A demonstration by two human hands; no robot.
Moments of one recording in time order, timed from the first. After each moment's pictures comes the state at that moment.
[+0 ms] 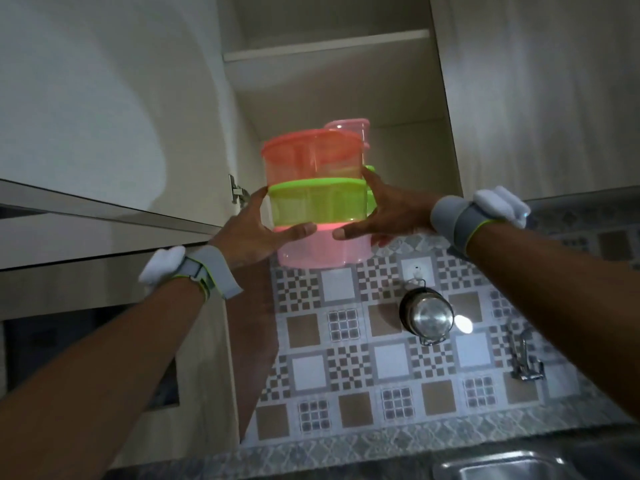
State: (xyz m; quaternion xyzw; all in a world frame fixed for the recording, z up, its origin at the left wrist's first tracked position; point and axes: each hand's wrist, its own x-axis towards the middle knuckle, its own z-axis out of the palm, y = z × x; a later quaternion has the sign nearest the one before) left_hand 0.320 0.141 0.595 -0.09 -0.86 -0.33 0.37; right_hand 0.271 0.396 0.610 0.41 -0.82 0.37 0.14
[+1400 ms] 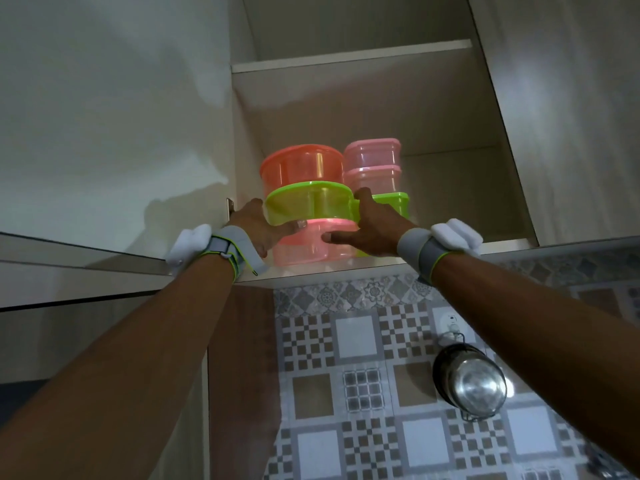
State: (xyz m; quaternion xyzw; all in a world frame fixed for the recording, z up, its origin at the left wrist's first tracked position) left_hand 0.202 0.086 0.683 0.05 -0.87 -0.26 0.41; right_hand 0.139 0.296 0.660 0.32 -0.82 0.29 0.37
